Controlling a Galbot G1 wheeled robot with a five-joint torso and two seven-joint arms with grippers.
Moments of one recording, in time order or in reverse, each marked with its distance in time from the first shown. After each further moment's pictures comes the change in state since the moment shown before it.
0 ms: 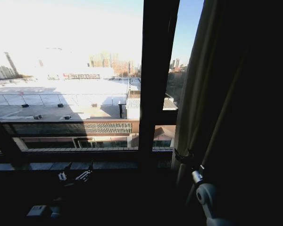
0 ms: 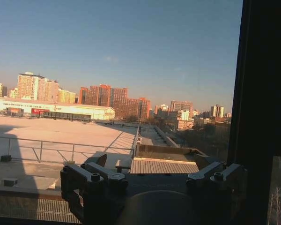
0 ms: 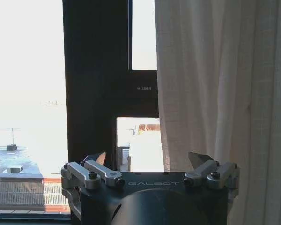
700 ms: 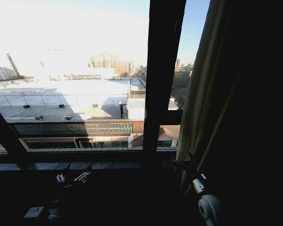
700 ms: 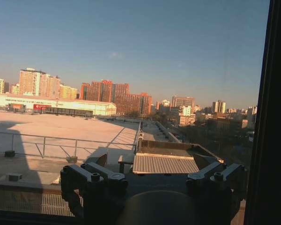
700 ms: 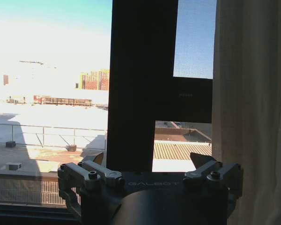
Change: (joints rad) left arm 0.038 -0.011 -0.011 -0.038 0.000 0.023 0.003; right arm -0.099 0.018 -0.009 0.080 -0.062 0.033 0.004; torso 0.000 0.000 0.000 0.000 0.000
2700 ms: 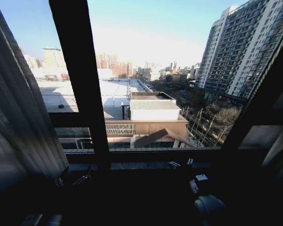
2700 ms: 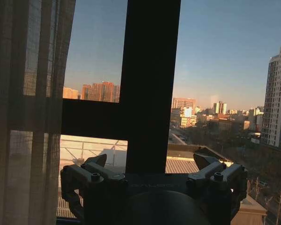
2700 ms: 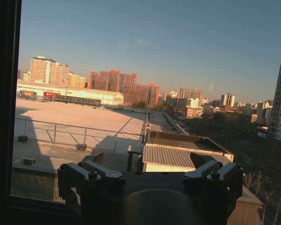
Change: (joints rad) left arm 0.053 -0.044 -0.003 -0.010 0.030 -0.048 0.021; right arm 0.017 -0.013 -0.038 -0.067 -0.064 0.071 -0.042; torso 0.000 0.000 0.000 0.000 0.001
